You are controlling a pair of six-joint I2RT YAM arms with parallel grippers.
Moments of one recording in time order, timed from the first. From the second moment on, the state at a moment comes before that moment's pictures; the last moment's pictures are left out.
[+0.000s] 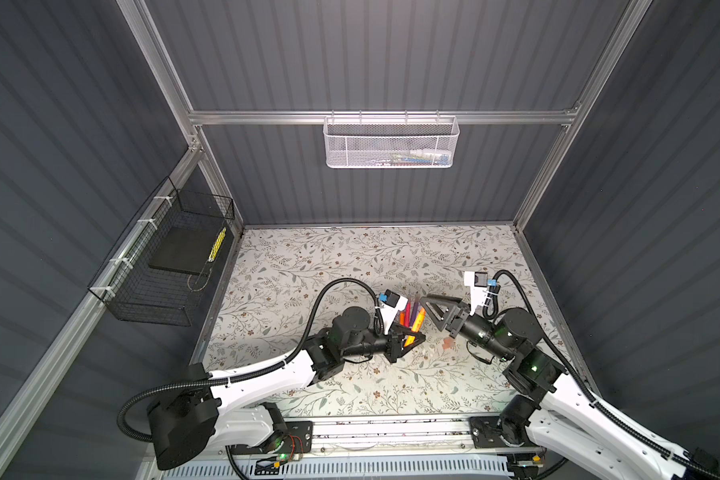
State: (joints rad) left arm -1.03 1.24 0.68 0.35 0.40 -0.62; right arm 0.68 0.71 0.54 0.21 -0.23 0.80
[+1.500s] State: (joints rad) left arm -0.99 1.18 0.69 0.23 0.47 -0.57; right arm 0.67 0.81 0.43 0.49 -0.37 0.83
